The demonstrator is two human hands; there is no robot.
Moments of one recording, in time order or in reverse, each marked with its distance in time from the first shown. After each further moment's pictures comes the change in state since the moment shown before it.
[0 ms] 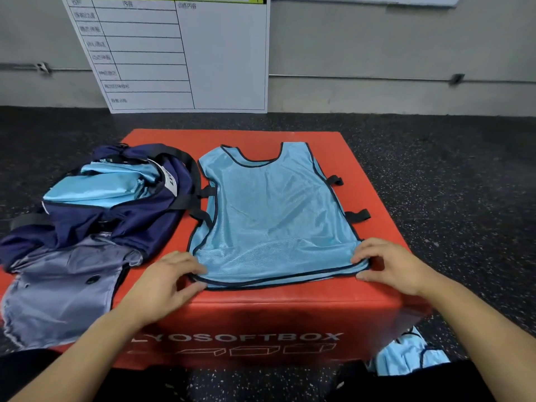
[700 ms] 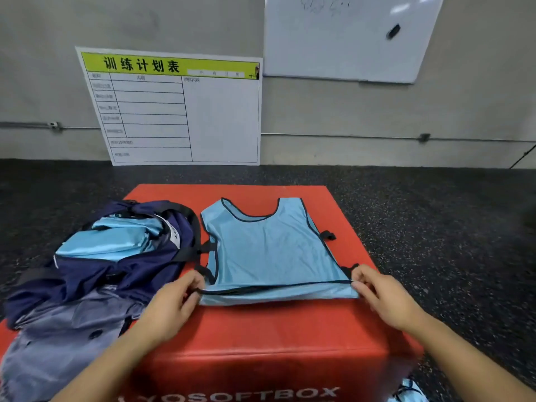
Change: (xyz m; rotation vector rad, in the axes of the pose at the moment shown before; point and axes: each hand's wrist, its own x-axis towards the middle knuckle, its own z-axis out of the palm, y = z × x) left_hand 0.031 0.028 -0.037 -0.163 0.121 -0.168; right_hand -0.004 -0.043 -0.021 -0.097 0.282 0.037
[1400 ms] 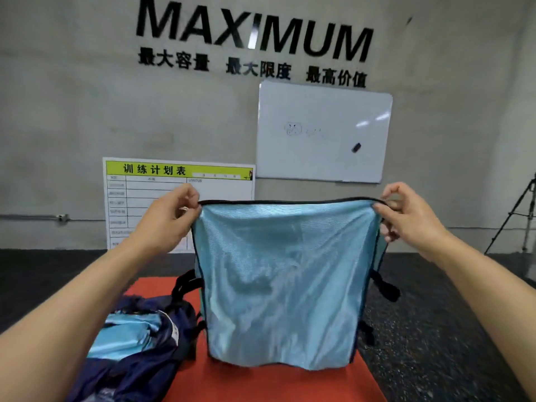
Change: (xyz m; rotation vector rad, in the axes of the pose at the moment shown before) left_hand 0.098 0.203 -0.256 -0.191 0.415 0.257; right_hand 0.057 -0.189 -0.297 0.512 0.503 -0.025
